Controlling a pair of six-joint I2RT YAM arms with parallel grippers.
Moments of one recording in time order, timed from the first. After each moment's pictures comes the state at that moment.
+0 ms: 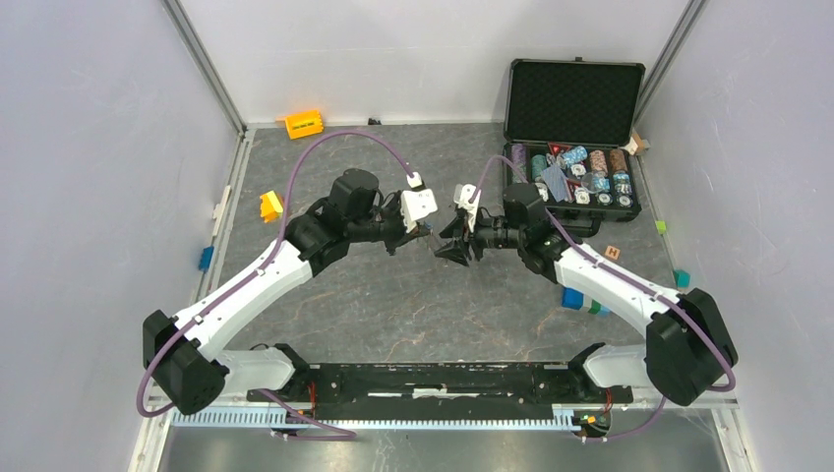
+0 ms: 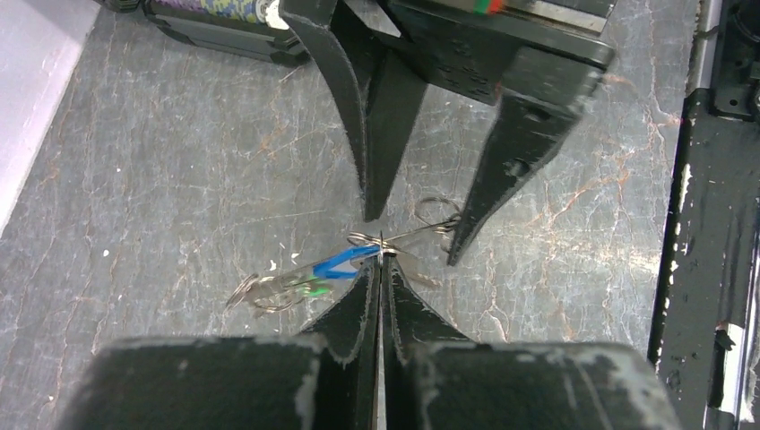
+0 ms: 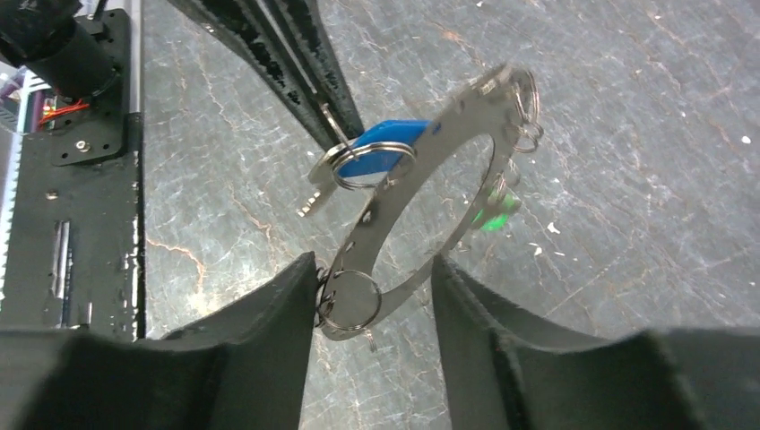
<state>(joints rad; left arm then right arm) -0.70 1.23 1.11 -0.39 0.45 0.45 0.58 1.31 0.80 0.11 -0.74 -0.24</state>
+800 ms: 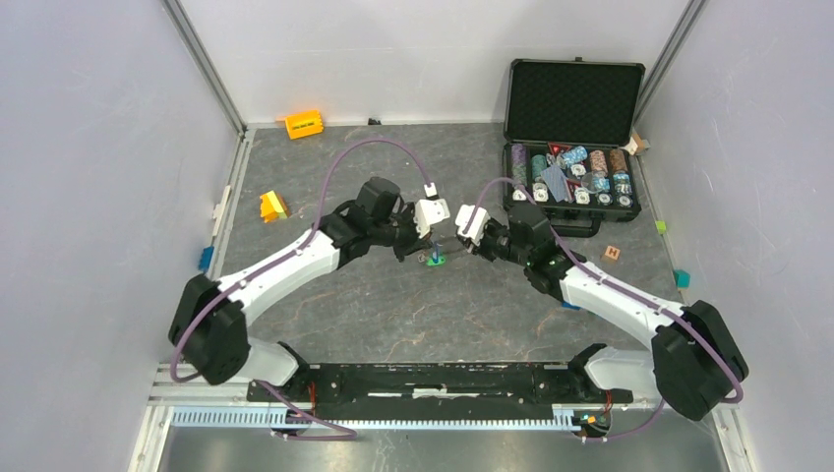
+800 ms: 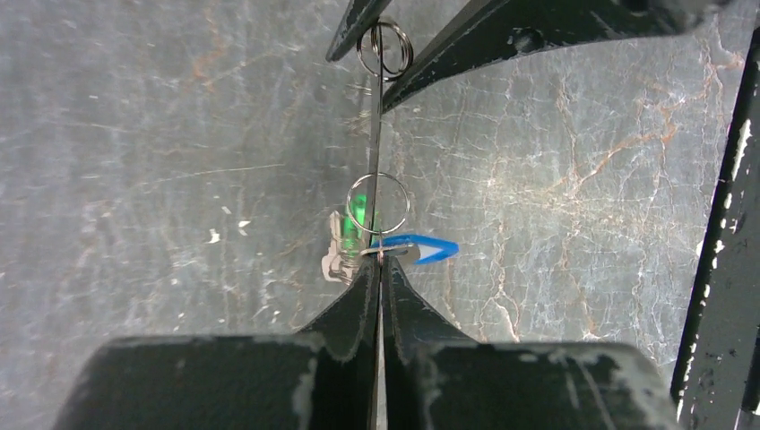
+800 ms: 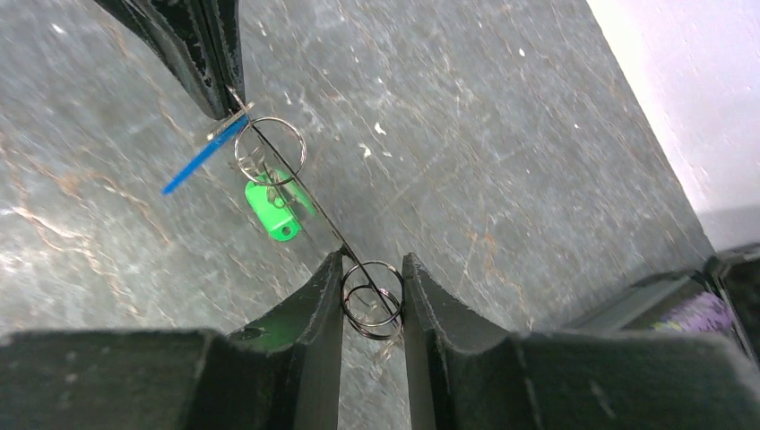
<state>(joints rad) -0.68 1.38 1.03 -0.30 0.43 0.44 0.59 1.24 0.68 0.15 -0.33 -0.55</state>
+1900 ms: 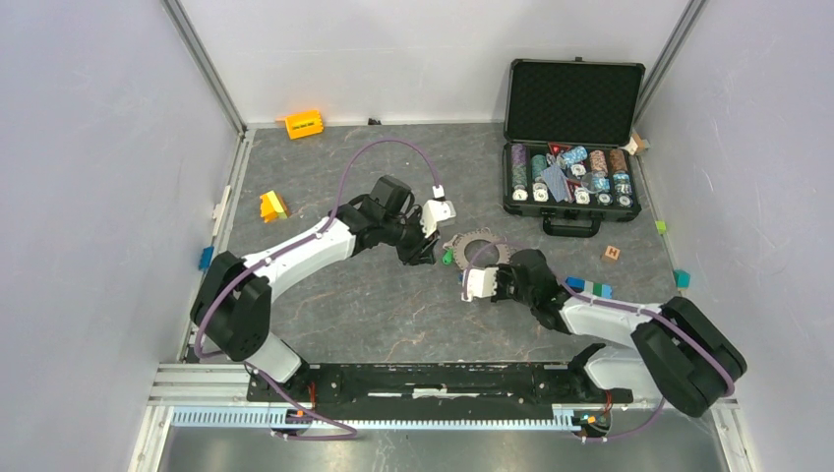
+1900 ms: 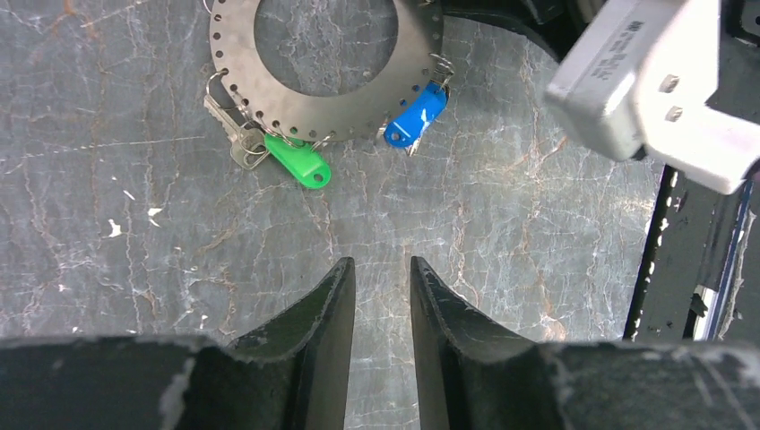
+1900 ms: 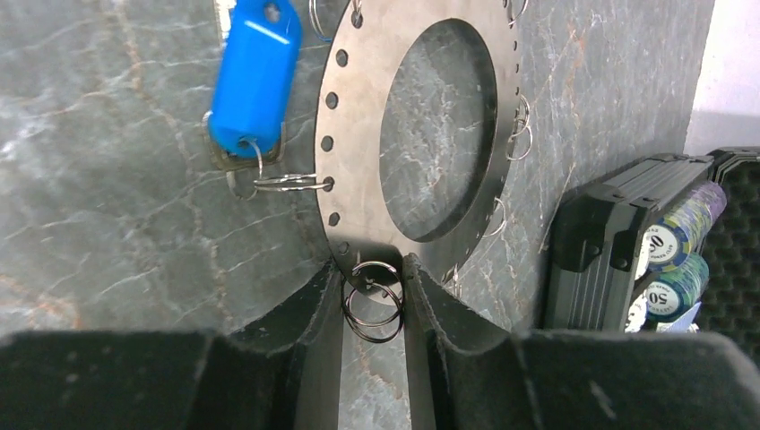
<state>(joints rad) -0.67 1.57 1.10 -0.40 0.54 0.41 0.62 1.23 0.28 0.27 -0.03 -1.03</state>
